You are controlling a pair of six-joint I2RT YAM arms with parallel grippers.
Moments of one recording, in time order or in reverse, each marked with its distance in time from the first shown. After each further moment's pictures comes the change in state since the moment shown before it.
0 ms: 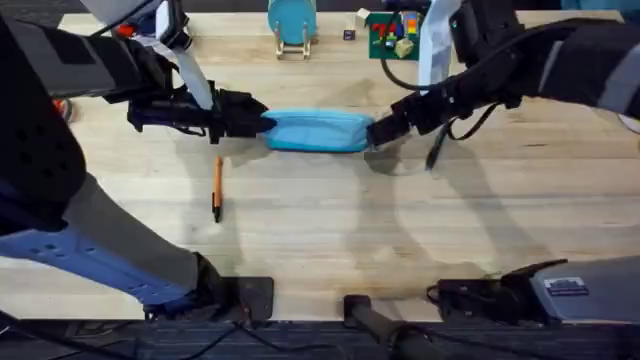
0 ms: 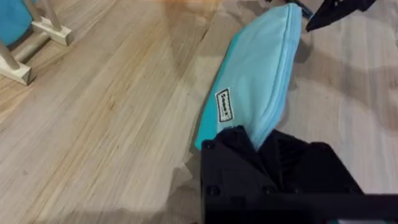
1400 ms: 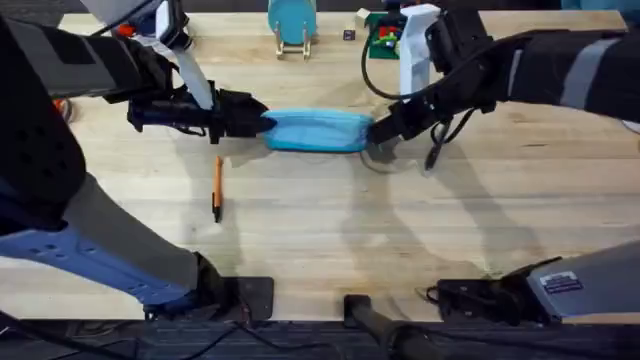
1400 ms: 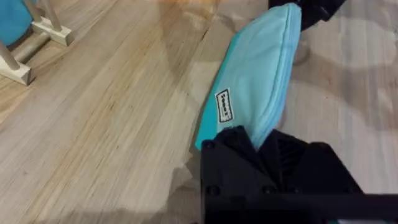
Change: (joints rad) left arm 0.000 0.000 0.000 0.000 0.000 0.000; right arm 0.050 0.086 0.000 0.063 0.000 0.009
